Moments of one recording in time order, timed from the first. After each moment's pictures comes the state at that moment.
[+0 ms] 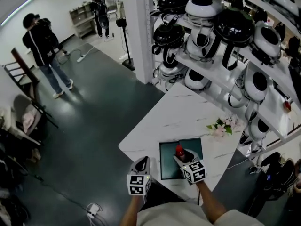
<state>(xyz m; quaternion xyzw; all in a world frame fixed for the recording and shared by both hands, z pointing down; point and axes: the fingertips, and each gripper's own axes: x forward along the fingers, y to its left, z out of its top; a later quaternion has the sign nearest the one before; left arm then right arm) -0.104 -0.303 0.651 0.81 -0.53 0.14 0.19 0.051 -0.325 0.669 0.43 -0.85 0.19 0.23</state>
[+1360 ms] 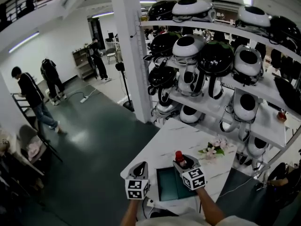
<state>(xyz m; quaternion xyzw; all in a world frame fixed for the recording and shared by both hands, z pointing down) -0.080 -0.341 0.524 0.84 -0.54 0.08 0.07 0.083 -0.351 0.532 0.48 -0.86 0.07 0.14</state>
